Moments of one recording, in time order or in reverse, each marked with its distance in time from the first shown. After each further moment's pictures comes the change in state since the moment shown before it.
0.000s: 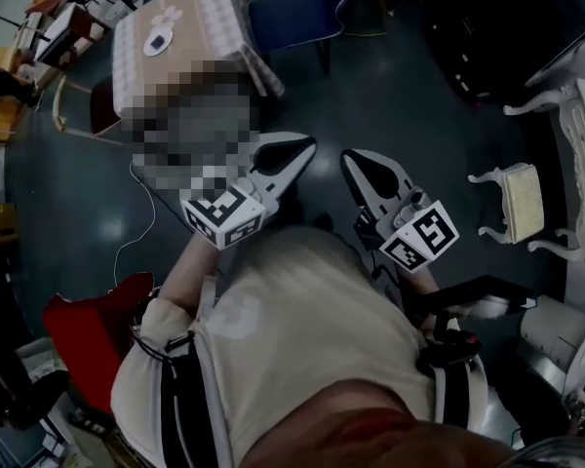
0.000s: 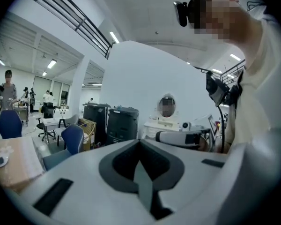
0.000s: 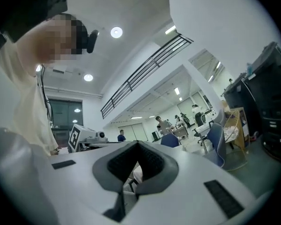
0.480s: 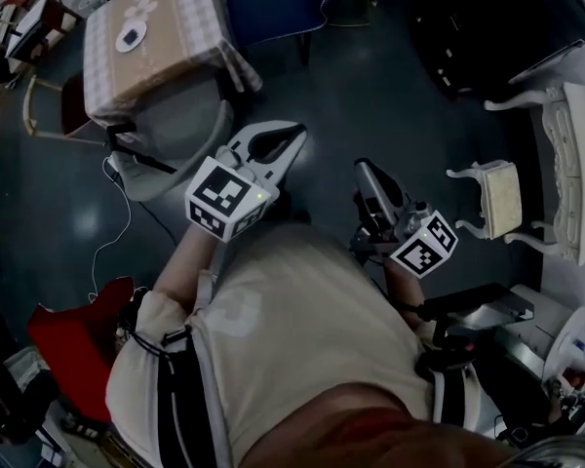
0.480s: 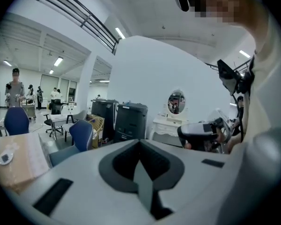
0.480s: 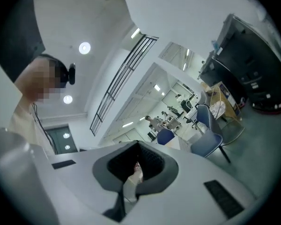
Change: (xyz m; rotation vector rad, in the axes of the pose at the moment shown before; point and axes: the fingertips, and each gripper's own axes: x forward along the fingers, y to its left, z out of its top) left arm 0.034 0.068 -0.020 -0.038 0.057 0.090; right arm -0.001 -0.056 -0.004 0.351 -0.057 -0.096
